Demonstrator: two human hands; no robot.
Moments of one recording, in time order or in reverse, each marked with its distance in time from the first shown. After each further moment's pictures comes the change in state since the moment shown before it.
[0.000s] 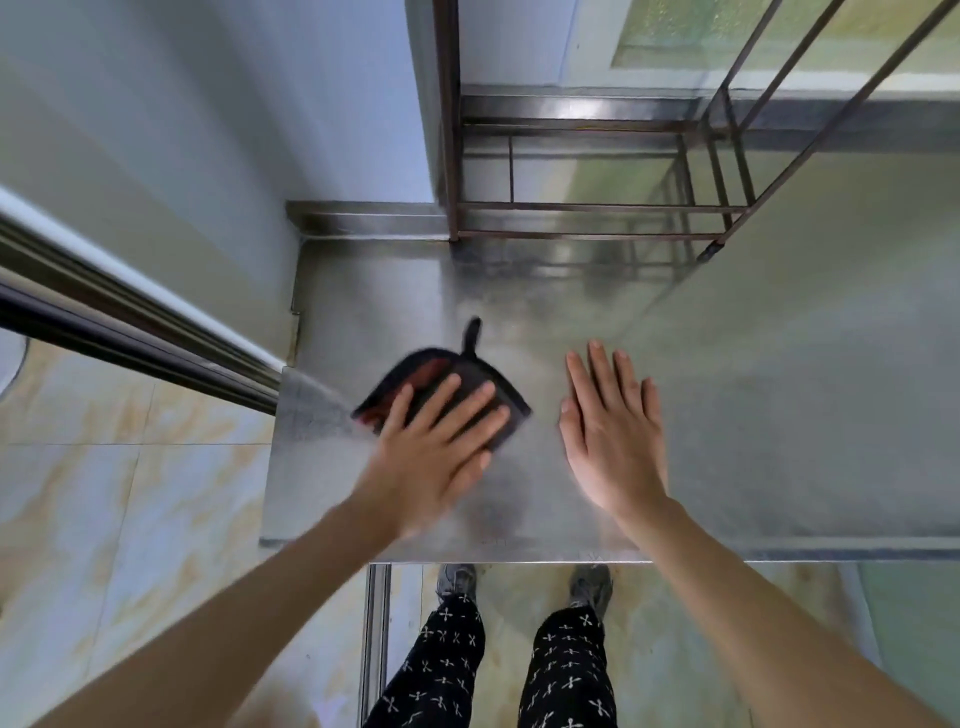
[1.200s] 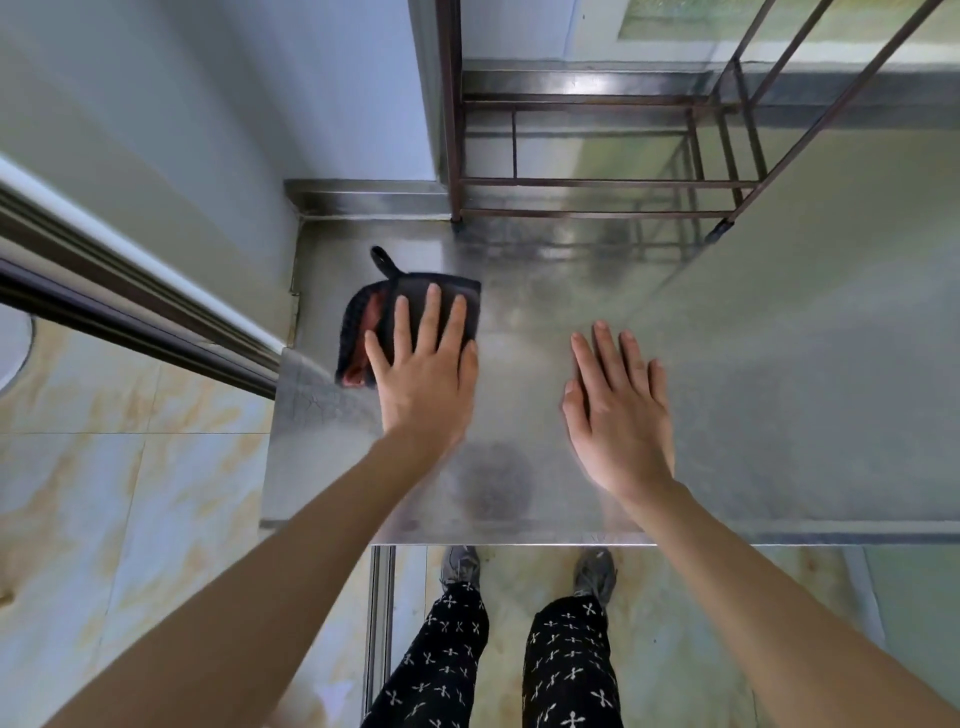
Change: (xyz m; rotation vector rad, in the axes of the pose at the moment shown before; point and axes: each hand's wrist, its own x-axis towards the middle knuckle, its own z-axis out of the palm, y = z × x) left_hand 0.052 0.004 -0.006 -0.113 0.025 -0.549; right_hand -0.001 0.001 0.005 0.013 0.085 -0.015
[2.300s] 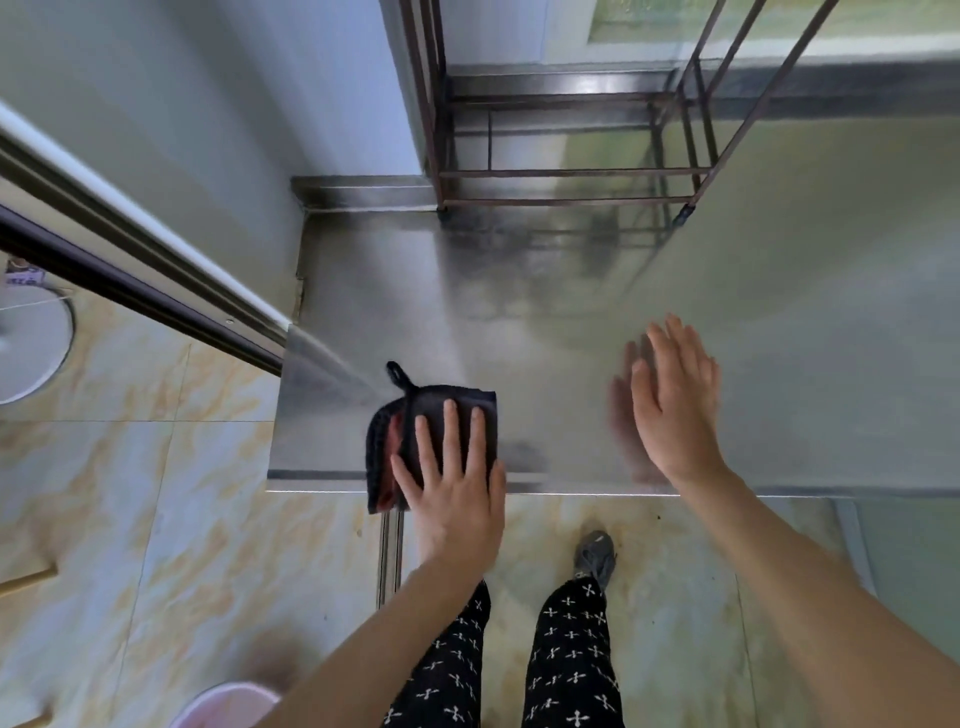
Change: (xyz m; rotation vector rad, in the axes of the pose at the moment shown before) left_hand -0.145 0.053 0.025 -0.031 -0.014 -0.091; right_hand -0.031 0.072 -0.027 0.367 0.122 0.172
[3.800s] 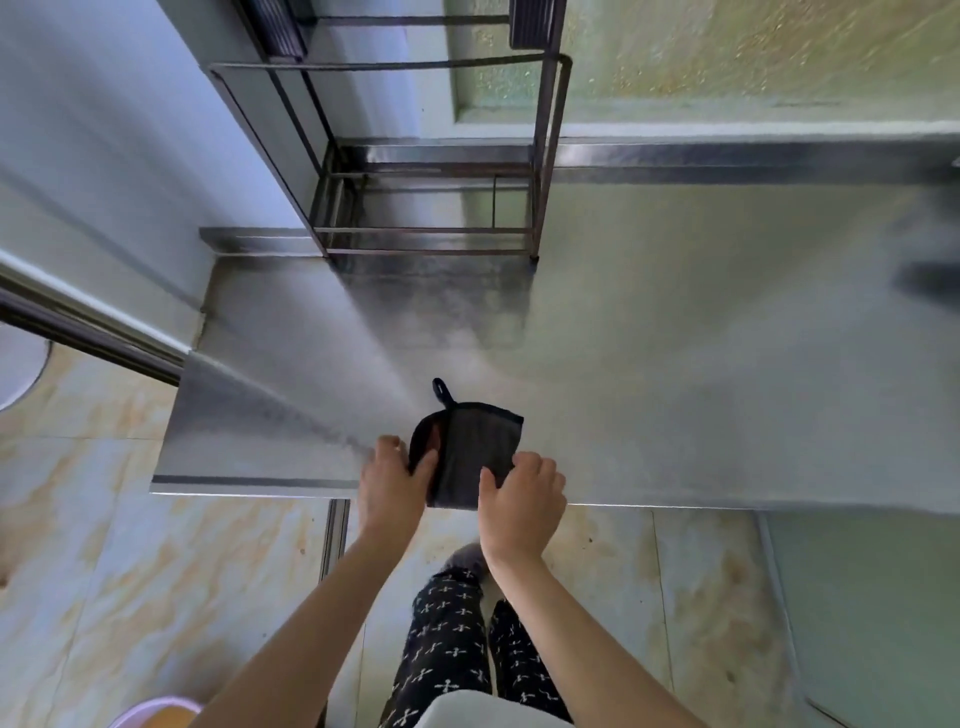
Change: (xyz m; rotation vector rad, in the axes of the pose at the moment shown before) left_hand 0.011 0.120 -0.038 -0.542 -0.143 -0.445; right_hand -0.074 0.007 -0.042 0.054 -0.135 0.385
